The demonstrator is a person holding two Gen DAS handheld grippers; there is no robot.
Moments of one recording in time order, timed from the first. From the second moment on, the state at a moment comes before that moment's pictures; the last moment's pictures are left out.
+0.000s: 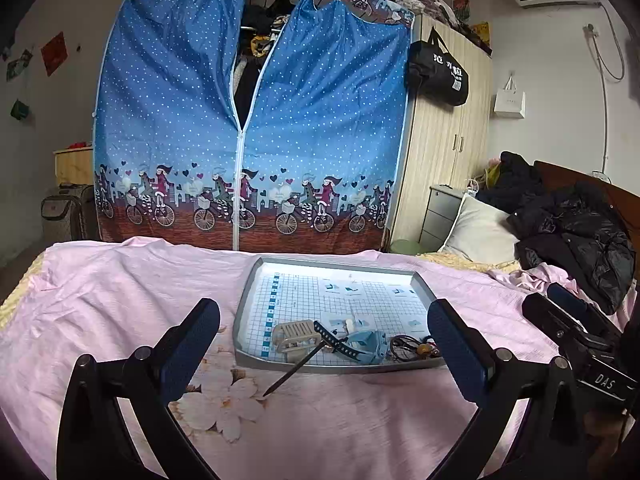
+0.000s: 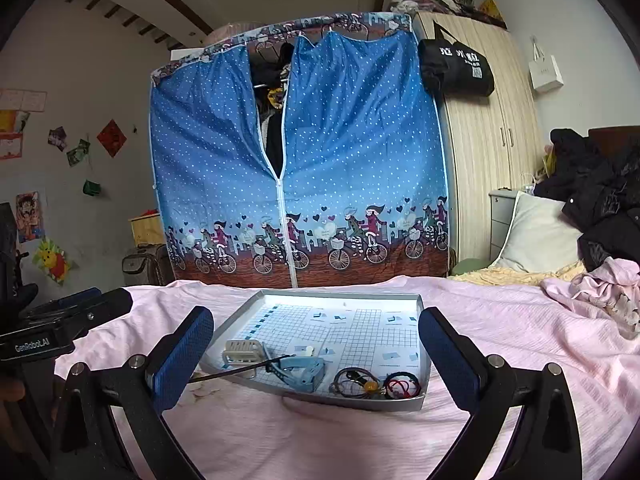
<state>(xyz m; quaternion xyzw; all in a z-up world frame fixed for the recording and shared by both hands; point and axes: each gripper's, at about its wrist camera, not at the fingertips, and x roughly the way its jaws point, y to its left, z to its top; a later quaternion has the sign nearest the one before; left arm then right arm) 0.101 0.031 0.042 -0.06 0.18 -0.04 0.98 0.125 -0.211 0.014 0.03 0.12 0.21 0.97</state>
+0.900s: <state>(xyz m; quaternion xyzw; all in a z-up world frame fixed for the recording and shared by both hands) -0.039 0.021 0.015 -0.04 0.16 -0.03 0.99 0.006 -0.211 -0.002 0.02 0.12 0.19 0.97</state>
